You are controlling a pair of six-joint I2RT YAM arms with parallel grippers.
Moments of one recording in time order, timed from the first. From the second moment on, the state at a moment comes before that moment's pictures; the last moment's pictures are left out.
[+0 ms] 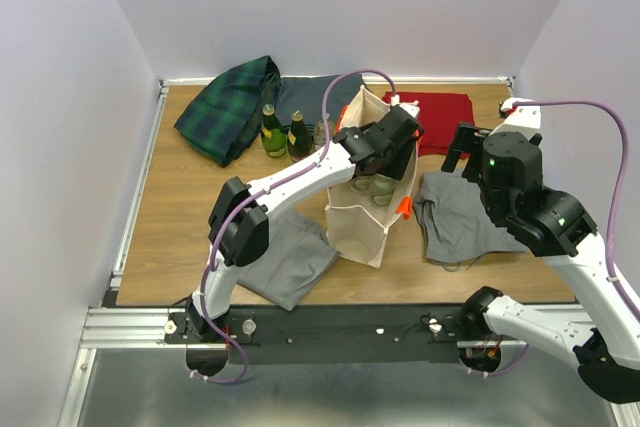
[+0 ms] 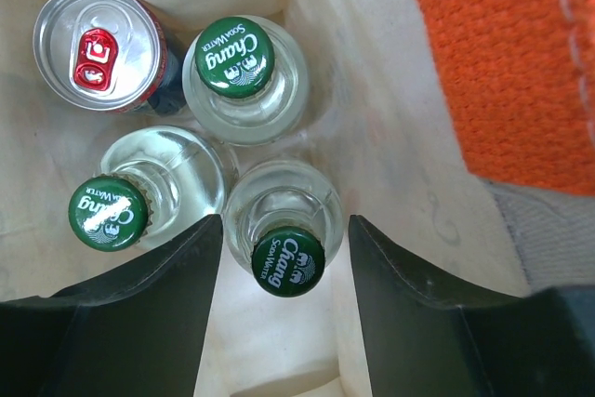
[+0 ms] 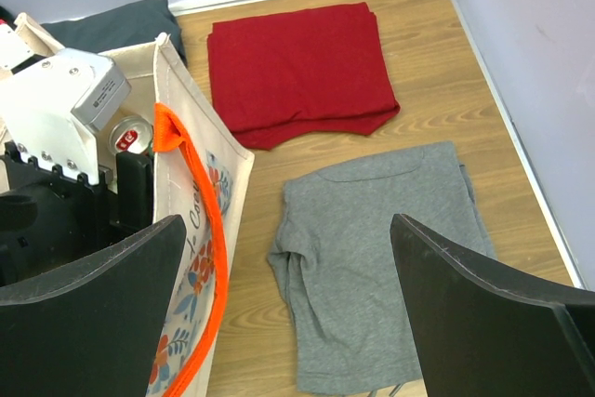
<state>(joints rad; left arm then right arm) -0.94 2.06 1.96 -0.71 -0.23 -0.39 0.64 0.90 1.28 -0.79 0.75 0.34</state>
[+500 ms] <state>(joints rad) -0.94 2.07 1.96 -0.71 -0.23 -0.39 0.64 0.89 1.28 -0.79 0.75 0.34</state>
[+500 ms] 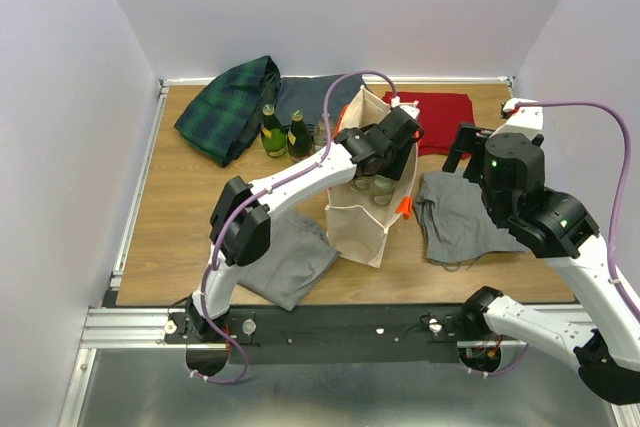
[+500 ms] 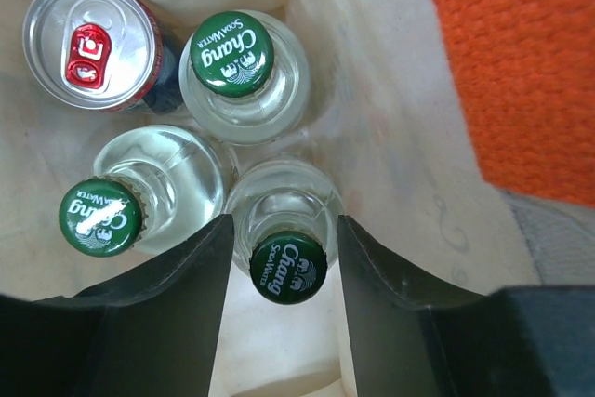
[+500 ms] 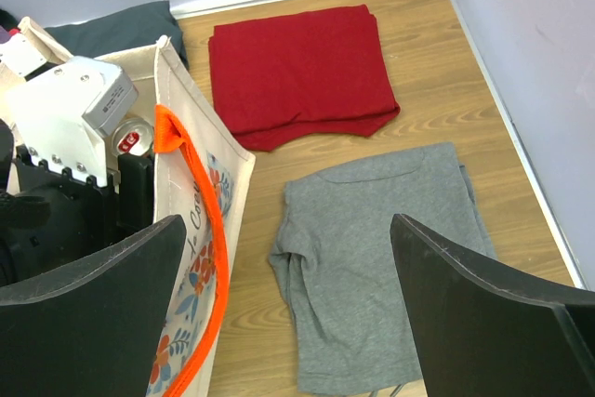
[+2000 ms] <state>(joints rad) -0.94 2.09 1.97 -0.71 -0.23 -0.37 0.64 0.89 1.28 -0.79 0.75 0.34</state>
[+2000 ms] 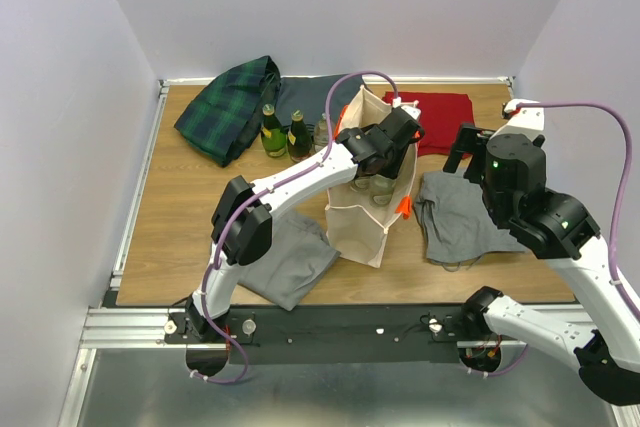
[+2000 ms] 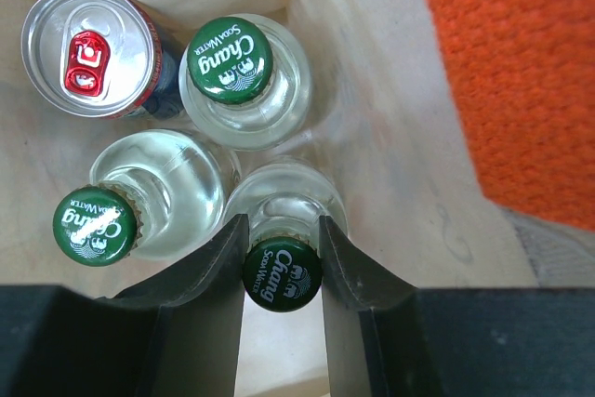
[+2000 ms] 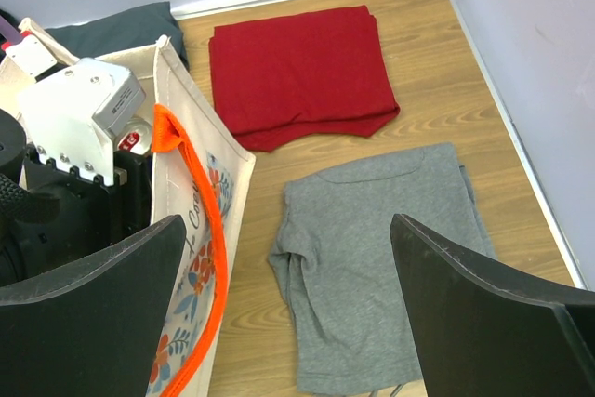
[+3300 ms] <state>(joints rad) -0.94 2.03 1.93 -0.79 -0.13 -0.22 0.64 0.91 1.27 -0.75 0.73 0.35</state>
